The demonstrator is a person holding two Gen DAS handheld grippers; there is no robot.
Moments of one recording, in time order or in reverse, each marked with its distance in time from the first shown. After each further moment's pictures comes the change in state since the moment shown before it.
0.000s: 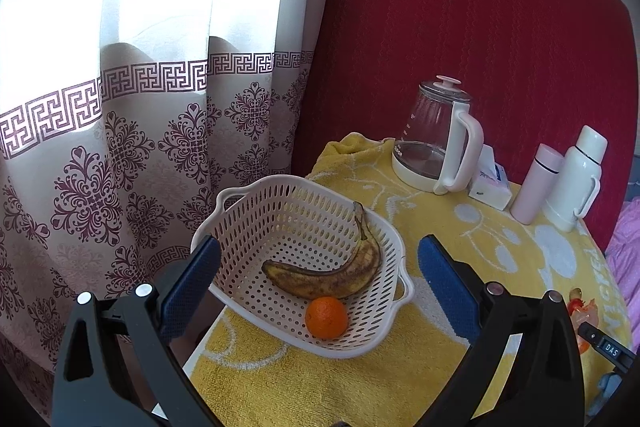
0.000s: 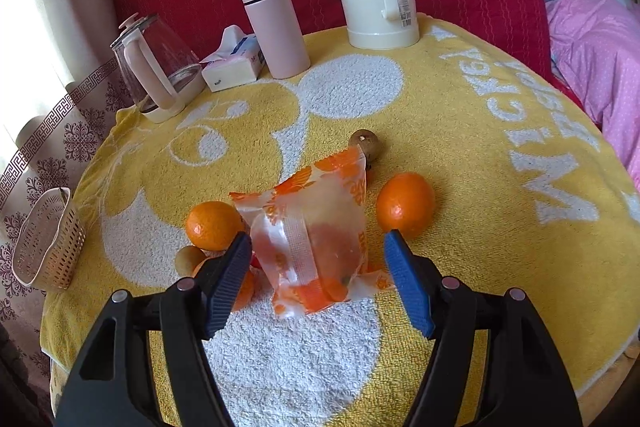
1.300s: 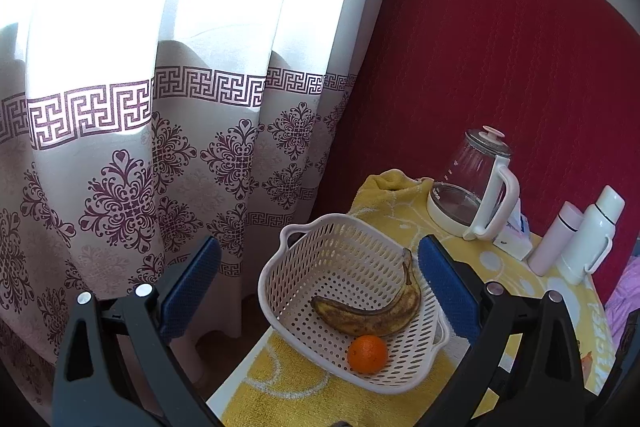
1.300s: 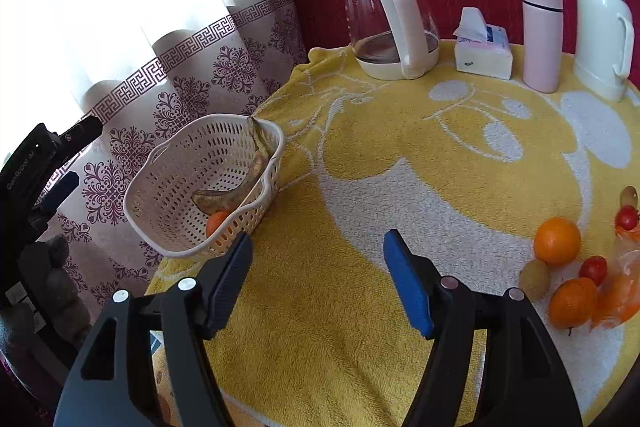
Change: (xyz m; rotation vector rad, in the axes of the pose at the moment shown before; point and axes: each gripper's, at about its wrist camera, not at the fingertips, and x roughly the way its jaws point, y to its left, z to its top) left arm -0.004 0.051 0.022 -0.148 -0.062 0.063; right arm -0.007 0.206 -0.026 -0.295 0.090 0.399
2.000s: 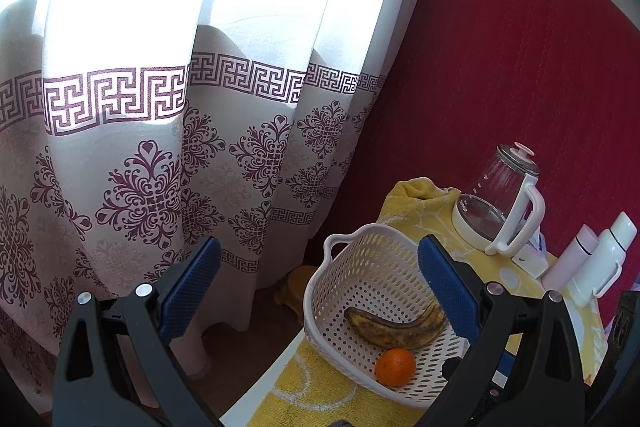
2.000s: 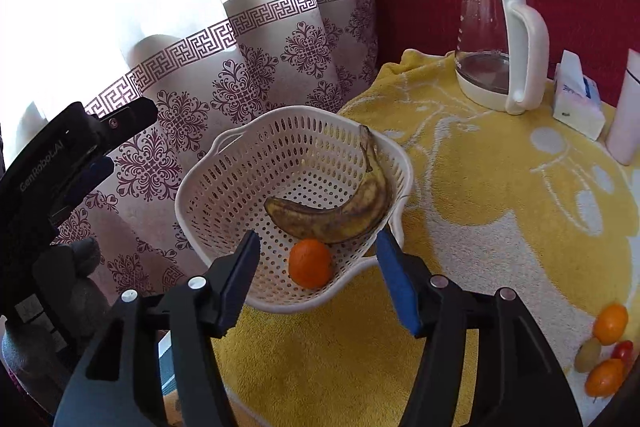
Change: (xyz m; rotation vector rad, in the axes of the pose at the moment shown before) left arm 0.012 0.033 0.010 -0.080 0.018 0.058; right arm 0.039 0.083 0.024 -0.201 0.063 0.121
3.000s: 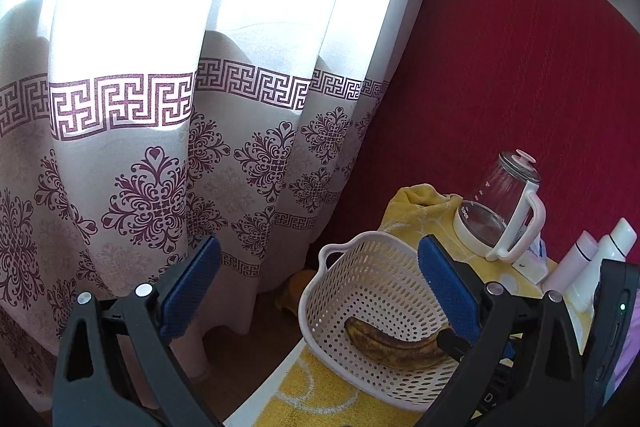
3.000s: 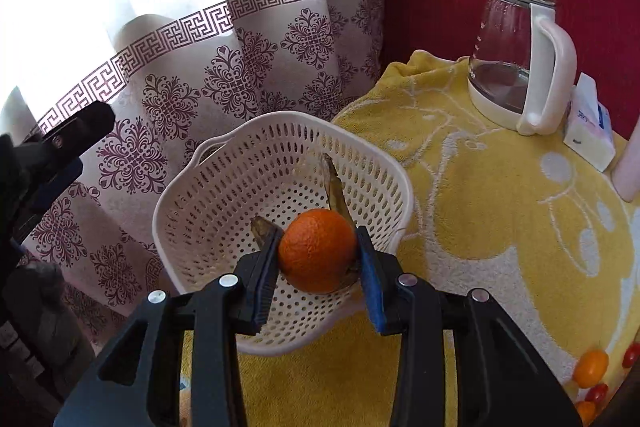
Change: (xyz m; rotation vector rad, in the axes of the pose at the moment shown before) left arm -0.002 0.004 0.006 -0.010 -0.010 0.007; right arm 0.033 0.003 0.034 -0.072 0.066 -0.030
